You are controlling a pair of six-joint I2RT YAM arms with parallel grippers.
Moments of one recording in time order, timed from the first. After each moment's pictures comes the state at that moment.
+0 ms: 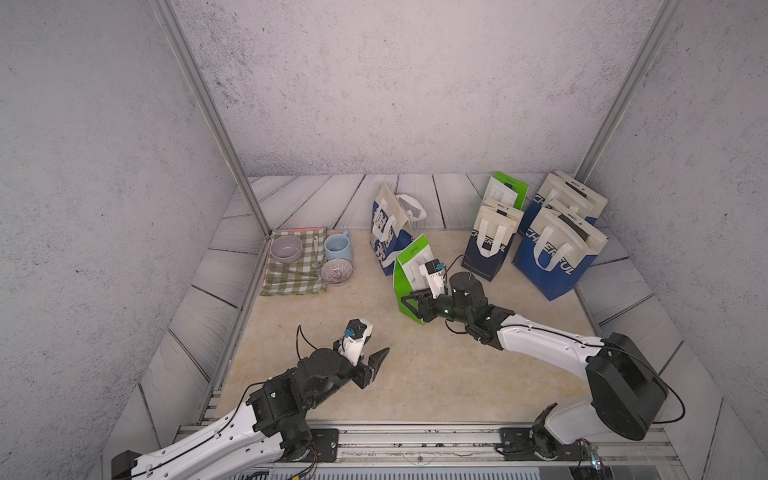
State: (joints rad) left arm -1.05 0.51 0.44 -0.26 -0.24 -0.22; right arm 0.71 1.46 0.86 0.22 -0.30 0.39
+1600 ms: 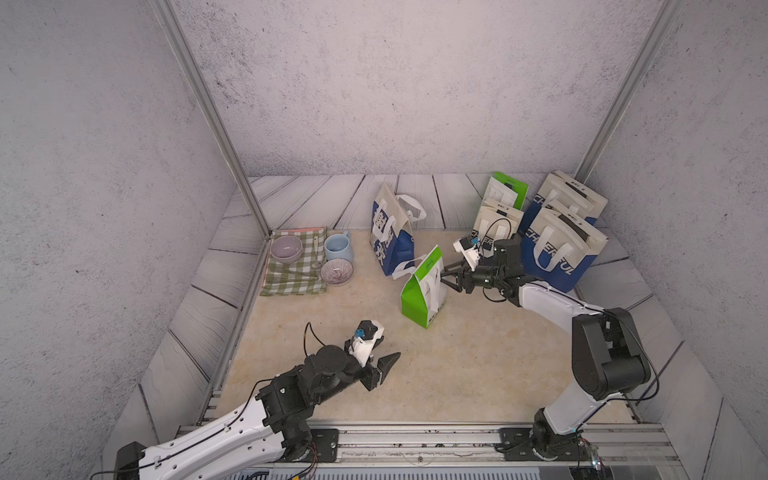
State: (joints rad) left arm -1.05 0.58 0.43 -0.16 -0.11 -0.20; right arm 0.26 1.66 1.03 0.07 -0.93 -0.05
